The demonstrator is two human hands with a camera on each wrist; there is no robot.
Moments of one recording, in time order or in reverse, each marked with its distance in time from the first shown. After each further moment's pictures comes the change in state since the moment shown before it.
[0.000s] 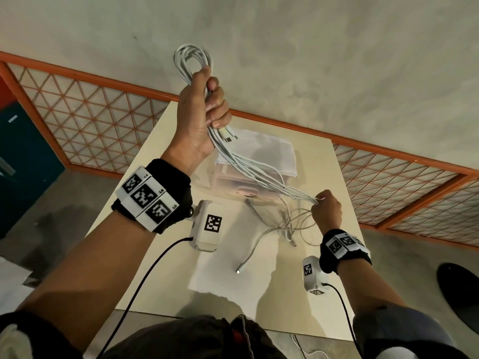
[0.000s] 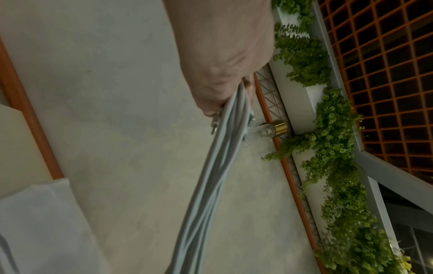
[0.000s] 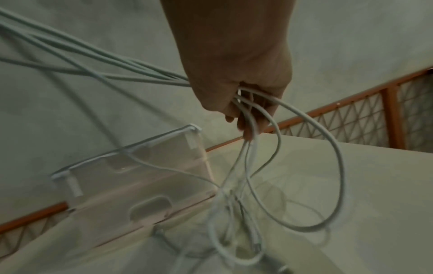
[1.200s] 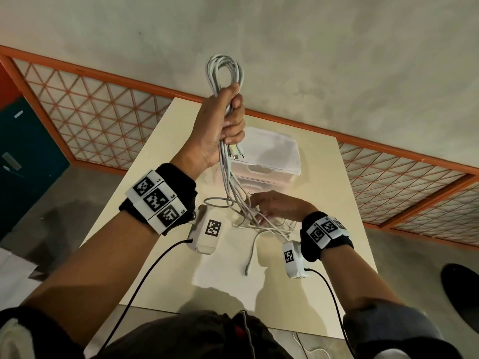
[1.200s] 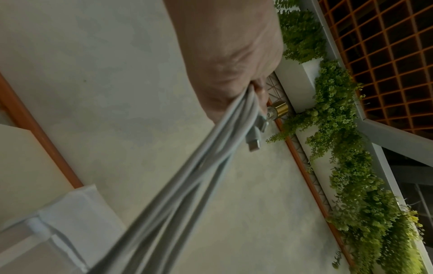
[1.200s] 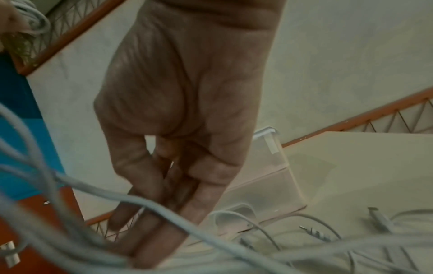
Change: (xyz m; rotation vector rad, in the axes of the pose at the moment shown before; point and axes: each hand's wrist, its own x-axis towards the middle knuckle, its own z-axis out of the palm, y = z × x) left_hand -0.010 -0.015 -0.002 0.188 -0.121 -0.123; right_hand -0.033 -0.087 0.020 0.394 -1.257 -0.248
